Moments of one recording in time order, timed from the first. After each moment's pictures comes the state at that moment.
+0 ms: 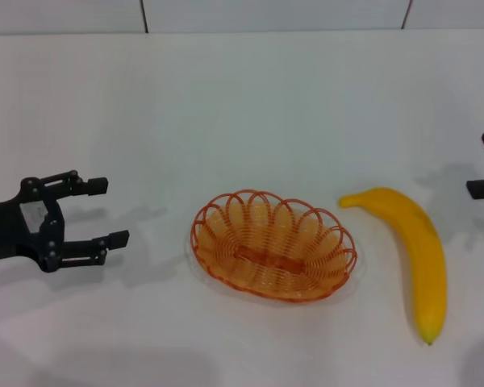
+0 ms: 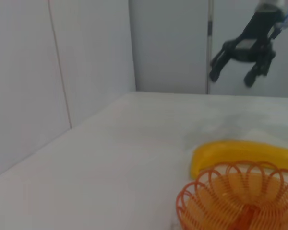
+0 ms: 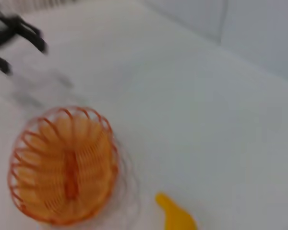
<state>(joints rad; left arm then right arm) -0.45 -2.04 0.48 0.69 2.17 1.71 -0.98 0.52 2.02 -0.42 -1.21 -2.48 -1.89 1.54</state>
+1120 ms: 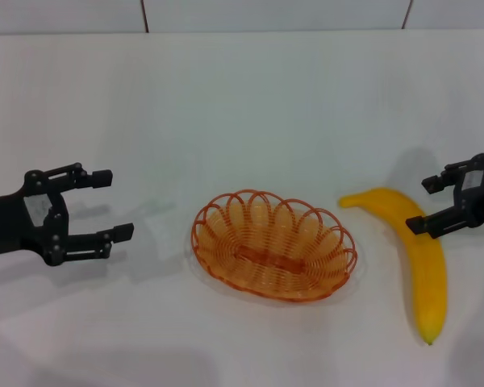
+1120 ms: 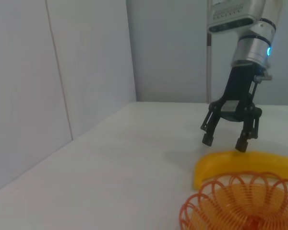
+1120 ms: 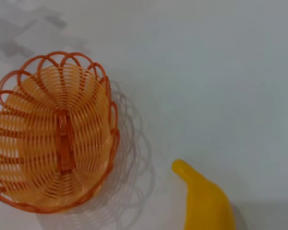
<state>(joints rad) -0.46 -2.04 0.48 0.67 2.16 1.71 -0.97 0.58 2.03 -0.69 -0.94 -2.56 -1.60 1.67</state>
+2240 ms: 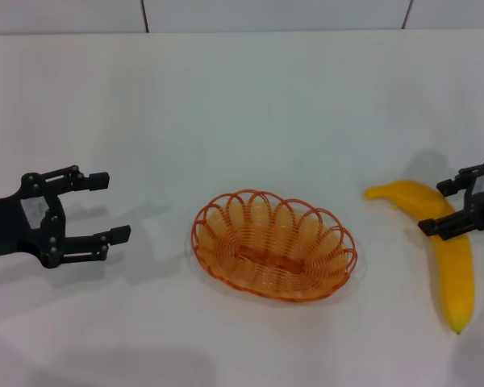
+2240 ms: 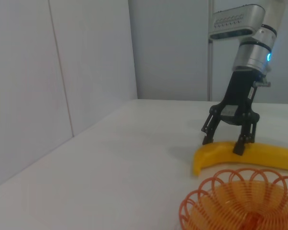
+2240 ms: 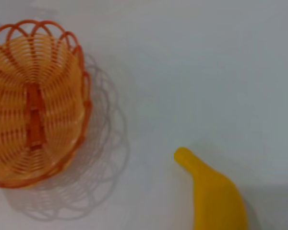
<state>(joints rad) -0.46 -2.04 0.48 0.67 2.16 1.71 -0.97 0.57 2.02 -0.69 -0.91 -2.61 -1.52 1.66</state>
